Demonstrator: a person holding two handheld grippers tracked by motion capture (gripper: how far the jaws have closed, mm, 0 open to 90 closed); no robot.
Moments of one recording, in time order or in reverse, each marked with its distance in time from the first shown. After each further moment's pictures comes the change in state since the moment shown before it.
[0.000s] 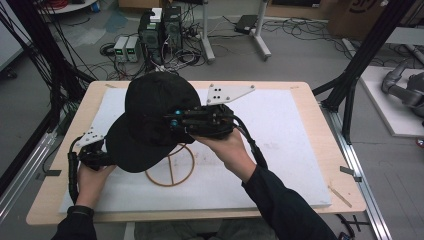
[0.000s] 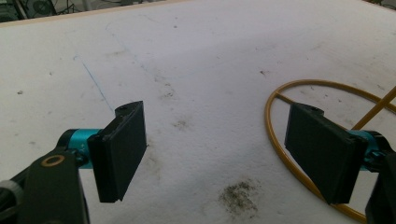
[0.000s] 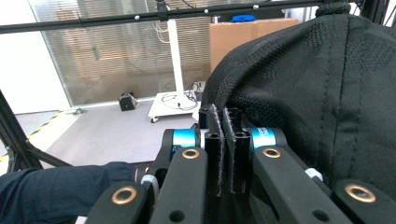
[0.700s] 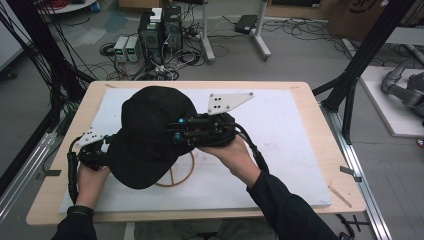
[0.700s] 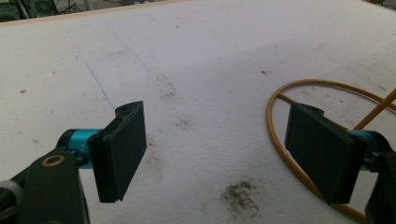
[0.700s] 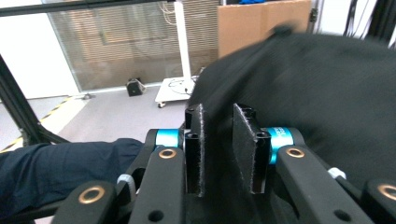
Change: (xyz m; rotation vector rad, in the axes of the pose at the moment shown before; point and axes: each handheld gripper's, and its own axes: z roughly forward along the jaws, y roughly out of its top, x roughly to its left) left arm 0.001 0.000 -0.001 -0.001 0.005 -0.002; right arm 0.002 -0.017 -0.006 0.061 0.026 -0.002
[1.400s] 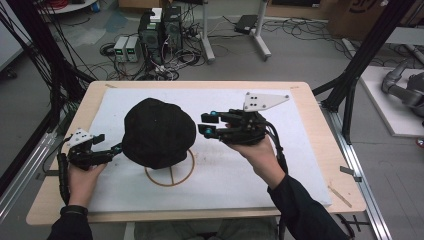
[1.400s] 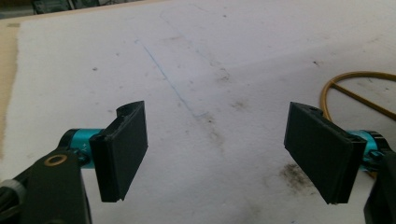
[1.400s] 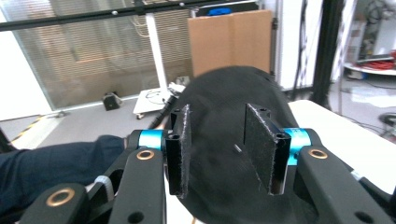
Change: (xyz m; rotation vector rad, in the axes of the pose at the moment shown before) left arm 0.023 -0.008 -0.017 0.025 0.145 -0.015; right arm -0.013 -0.019 -0.065 -0.054 -0.127 0.047
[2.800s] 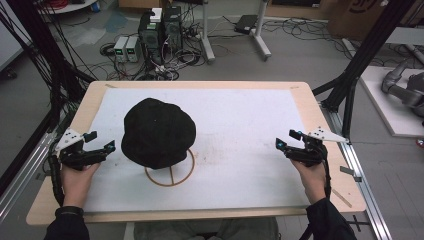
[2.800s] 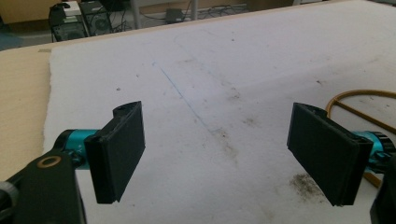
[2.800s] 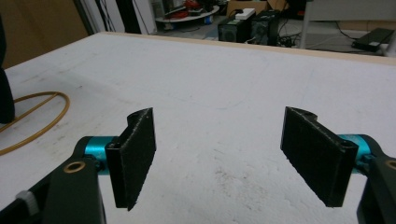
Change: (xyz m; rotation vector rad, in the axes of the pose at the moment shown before) left arm 0.006 0.001 -0.012 -0.085 0.008 0.010; right arm -0.069 -0.153 -0.159 0.089 -0.731 0.187
